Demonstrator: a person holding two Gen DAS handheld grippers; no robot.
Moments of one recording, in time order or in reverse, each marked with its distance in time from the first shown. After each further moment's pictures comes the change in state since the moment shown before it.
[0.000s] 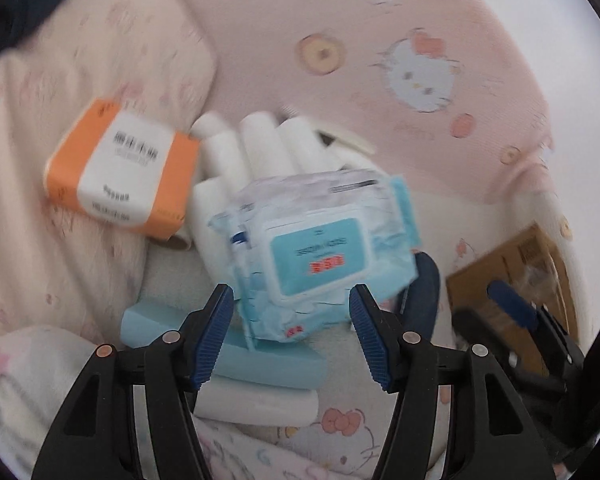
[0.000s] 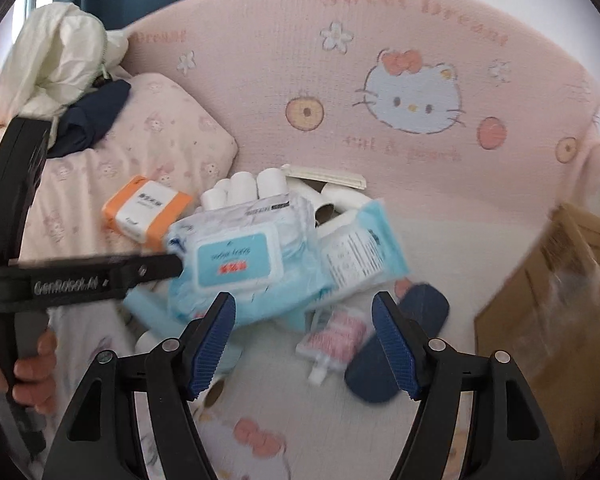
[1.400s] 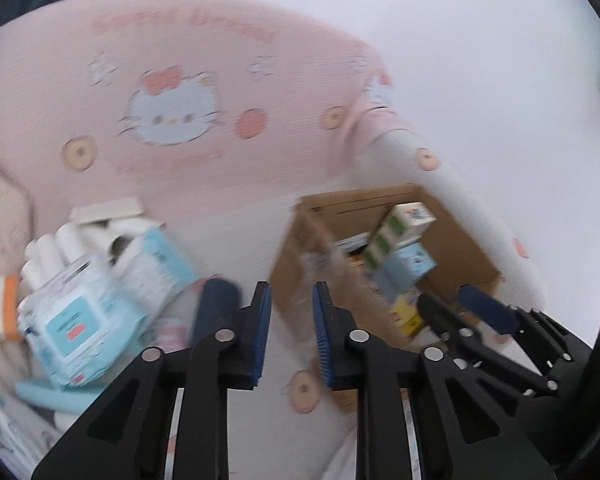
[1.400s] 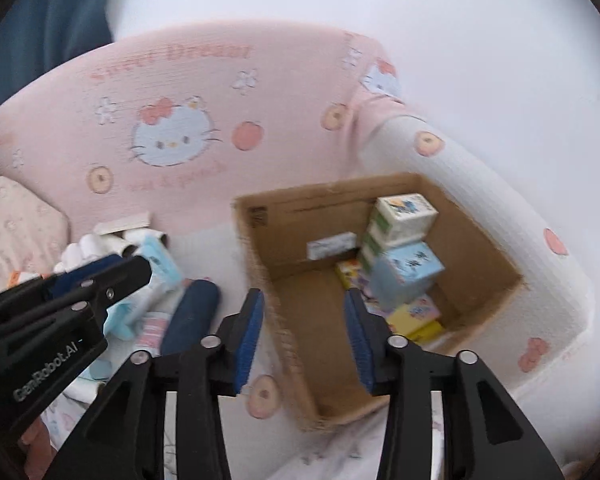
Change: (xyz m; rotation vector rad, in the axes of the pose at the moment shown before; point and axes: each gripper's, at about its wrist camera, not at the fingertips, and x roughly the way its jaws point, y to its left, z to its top) left arm -0.056 -0.247 -0.035 0.428 -0.087 -0.208; right arm -0.170 -0.121 -0.010 0.316 -0.007 -0.485
